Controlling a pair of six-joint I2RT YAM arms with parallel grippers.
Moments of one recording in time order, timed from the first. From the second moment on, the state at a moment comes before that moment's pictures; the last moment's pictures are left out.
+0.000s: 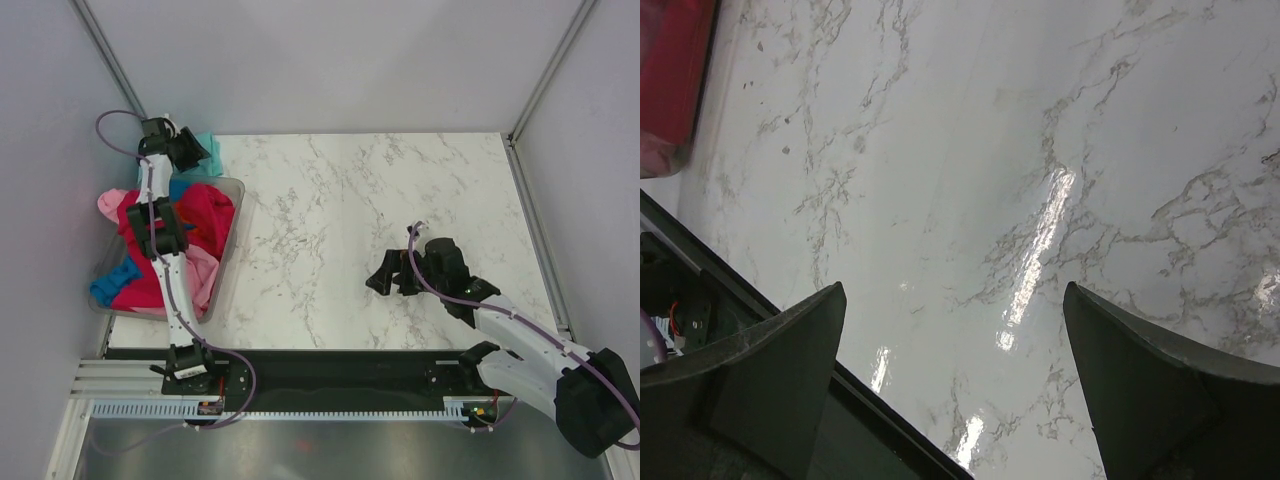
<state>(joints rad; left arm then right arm) 0.26 2.73 2.53 -0.52 0.38 -0.34 0.49 0.97 0.44 -0.07 -0.29 0.53</state>
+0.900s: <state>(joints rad) 0.05 1.57 1.75 -0.43 0.14 -0.44 0.51 0.86 0.62 -0.27 -0.19 0.59</state>
